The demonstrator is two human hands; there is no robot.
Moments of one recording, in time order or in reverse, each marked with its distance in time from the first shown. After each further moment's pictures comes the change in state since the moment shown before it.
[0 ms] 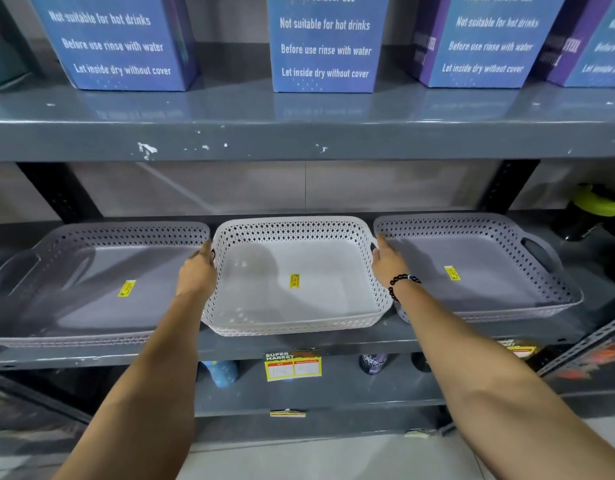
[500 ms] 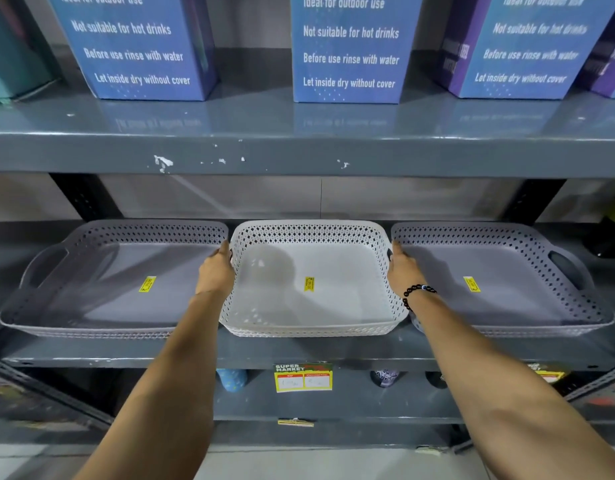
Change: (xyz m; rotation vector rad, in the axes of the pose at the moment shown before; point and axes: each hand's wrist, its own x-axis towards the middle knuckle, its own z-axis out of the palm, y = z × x) left_hand 0.017 0.009 0.004 0.020 -0.015 0.006; right_hand 0.022 0.004 0.004 -0.061 -0.014 -0.038
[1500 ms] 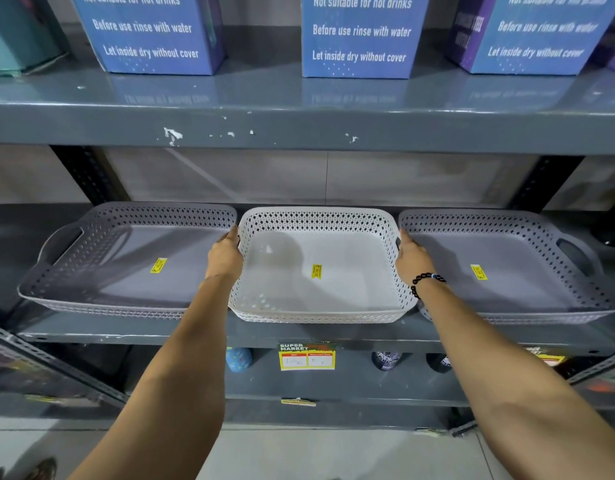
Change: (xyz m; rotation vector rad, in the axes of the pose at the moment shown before) left_hand -0.009 0.004 0.003 -0.063 -0.005 -0.025; right_hand -0.015 0.005 -0.005 -0.072 0.032 -0.021
